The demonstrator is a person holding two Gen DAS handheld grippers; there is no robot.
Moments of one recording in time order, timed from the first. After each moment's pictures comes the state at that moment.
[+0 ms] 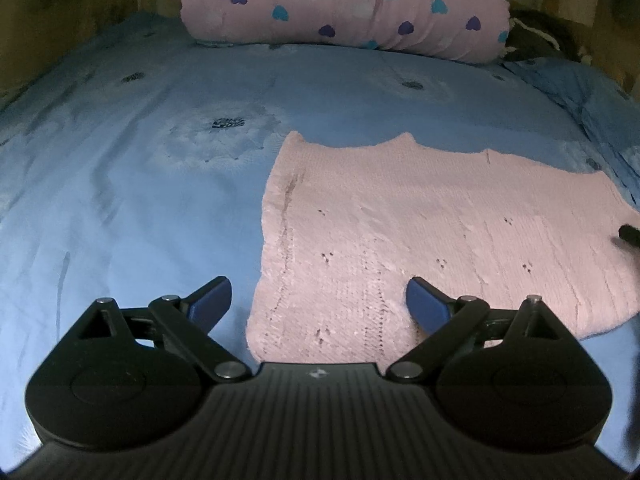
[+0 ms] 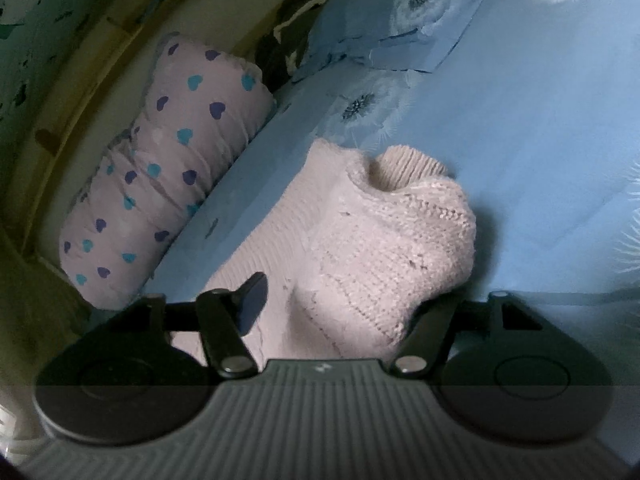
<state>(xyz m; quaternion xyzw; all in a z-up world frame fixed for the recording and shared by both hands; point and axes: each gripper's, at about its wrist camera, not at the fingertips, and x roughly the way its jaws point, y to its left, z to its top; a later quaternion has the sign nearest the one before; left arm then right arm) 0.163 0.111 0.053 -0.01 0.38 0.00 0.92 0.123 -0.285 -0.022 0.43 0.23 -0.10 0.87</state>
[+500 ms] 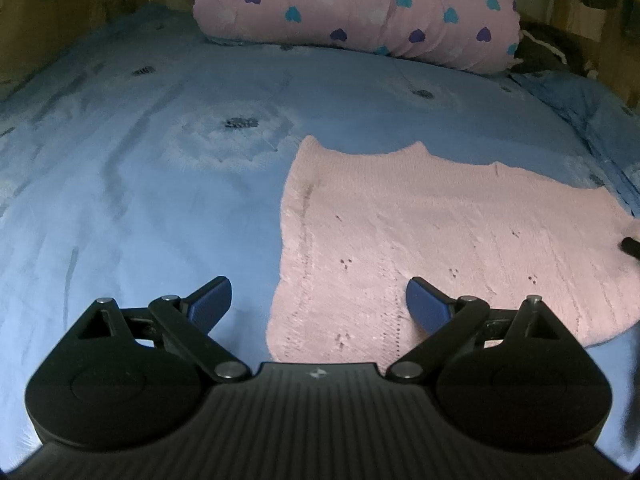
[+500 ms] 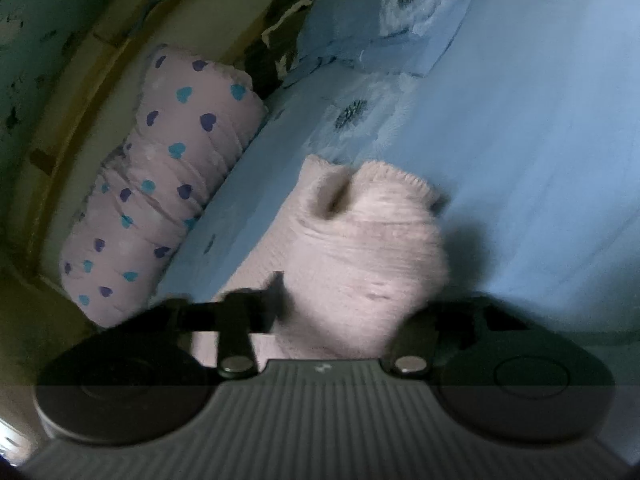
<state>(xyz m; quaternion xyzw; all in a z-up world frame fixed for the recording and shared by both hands) 0.163 0.124 0.057 -0.02 0.38 0.00 0.93 0.134 -0.299 -0.020 0.44 0.22 -0.11 0.86</state>
